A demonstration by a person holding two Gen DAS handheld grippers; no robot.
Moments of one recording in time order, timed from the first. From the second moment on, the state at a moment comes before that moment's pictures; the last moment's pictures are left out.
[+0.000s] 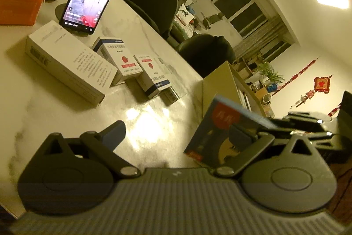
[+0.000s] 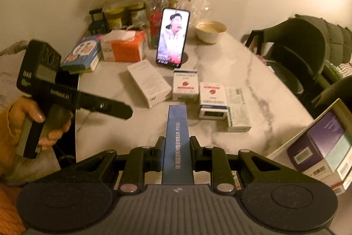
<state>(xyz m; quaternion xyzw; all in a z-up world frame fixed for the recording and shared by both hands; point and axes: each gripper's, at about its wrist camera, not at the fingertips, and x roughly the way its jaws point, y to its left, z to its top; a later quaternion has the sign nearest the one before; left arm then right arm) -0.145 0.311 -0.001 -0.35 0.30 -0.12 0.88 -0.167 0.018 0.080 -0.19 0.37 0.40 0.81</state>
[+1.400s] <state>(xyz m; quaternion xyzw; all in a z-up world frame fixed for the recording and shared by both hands) -0.133 0.300 -0.006 -0.35 0.32 -0.14 0.87 -0.117 -0.122 0.148 -0.09 0.31 0.20 0.92</state>
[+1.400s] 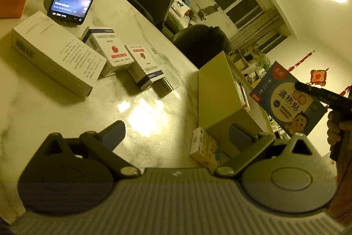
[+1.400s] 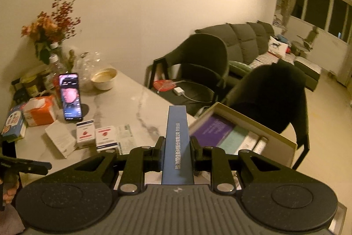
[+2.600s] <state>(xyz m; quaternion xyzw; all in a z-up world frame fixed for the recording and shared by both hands) -0.125 0.290 -0.009 -0.34 0.33 -0.15 0.87 -0.063 -0.210 0.105 -0.05 0.32 -0.01 0.95</state>
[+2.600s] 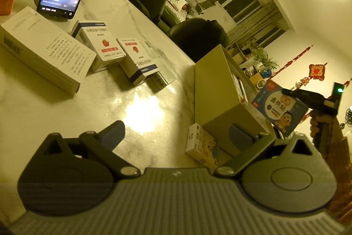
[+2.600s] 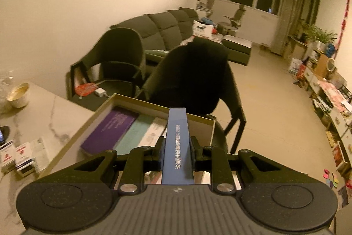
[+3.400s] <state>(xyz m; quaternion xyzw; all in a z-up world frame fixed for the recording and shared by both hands) -0.125 0.293 -0.014 -0.35 0.34 -0.14 0.86 0.002 -0.215 0.025 -0.01 0.35 -0.10 0.93</state>
